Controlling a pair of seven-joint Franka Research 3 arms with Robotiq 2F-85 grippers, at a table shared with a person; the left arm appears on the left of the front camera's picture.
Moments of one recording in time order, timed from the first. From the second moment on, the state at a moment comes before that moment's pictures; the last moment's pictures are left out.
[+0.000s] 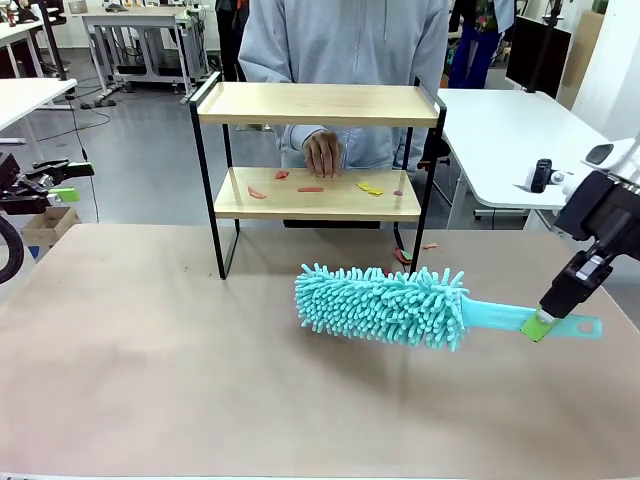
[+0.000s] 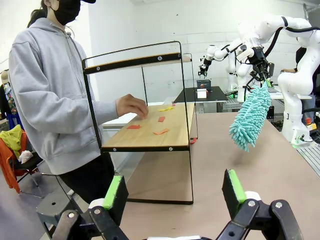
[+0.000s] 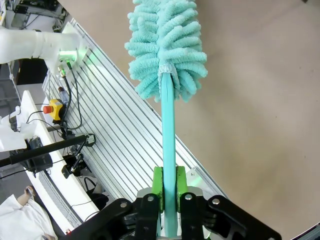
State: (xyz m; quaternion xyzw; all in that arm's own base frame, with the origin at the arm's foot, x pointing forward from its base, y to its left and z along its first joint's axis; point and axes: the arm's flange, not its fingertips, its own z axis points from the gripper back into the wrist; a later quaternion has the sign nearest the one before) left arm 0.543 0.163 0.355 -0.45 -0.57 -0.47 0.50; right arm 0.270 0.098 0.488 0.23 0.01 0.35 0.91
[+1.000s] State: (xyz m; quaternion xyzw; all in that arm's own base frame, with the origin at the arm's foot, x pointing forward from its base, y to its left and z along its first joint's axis) left arm 0.543 0.163 0.355 -0.45 -0.57 -0.47 0.50; right arm 0.296 0.150 0.494 0.25 -0.07 0.34 0.90
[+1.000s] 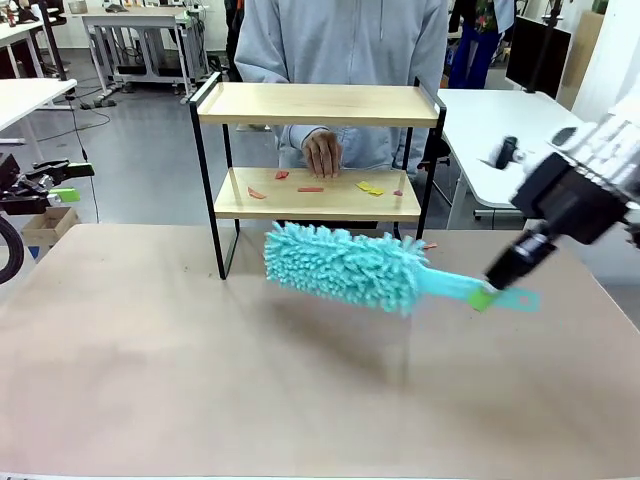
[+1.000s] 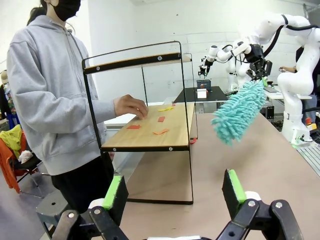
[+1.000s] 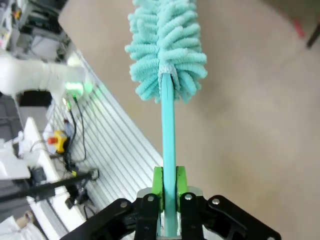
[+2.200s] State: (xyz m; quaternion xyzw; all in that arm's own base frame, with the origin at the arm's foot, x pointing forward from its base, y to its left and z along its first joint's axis) left arm 0.543 0.163 0.355 -0.45 -0.57 -0.47 0.50; right arm 0.314 0.242 0.493 0.24 -0.21 0.28 0.91
